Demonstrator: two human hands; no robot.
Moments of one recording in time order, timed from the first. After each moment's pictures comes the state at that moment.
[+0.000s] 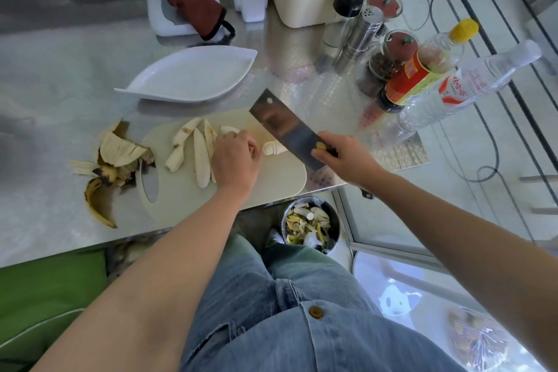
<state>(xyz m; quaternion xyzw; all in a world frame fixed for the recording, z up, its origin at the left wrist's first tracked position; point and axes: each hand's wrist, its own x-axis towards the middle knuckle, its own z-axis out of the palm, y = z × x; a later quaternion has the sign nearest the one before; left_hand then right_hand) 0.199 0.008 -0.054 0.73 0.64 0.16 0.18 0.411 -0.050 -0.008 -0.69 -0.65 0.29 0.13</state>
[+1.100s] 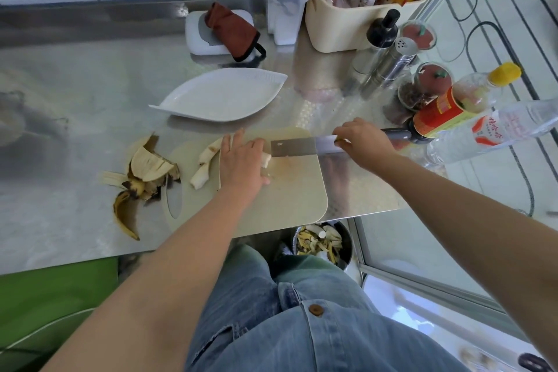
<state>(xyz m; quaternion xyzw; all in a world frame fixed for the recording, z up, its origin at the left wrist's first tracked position) 0.174 0.051 -0.039 0.81 0.57 -0.07 0.12 0.429 0.042 -0.018 -0.65 -0.75 0.12 -0.03</state>
